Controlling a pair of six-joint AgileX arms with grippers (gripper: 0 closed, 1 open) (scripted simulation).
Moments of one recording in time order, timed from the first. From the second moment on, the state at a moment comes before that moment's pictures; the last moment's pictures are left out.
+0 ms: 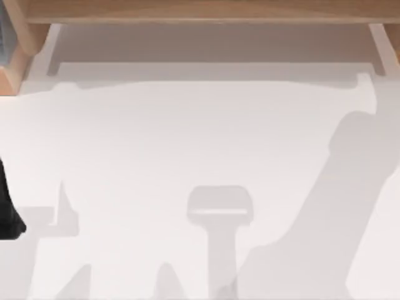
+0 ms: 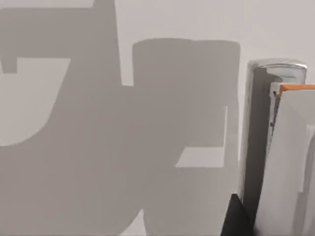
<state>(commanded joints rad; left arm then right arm) 0.00 0.00 0.00 0.00 0.00 0.00 -0.39 2.47 2.20 -1.21 -0.05 -0.37</state>
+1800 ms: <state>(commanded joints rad) 0.00 0.00 0.00 0.00 0.00 0.00 -0.39 2.44 2.17 -1.17 -0.06 -0.37</state>
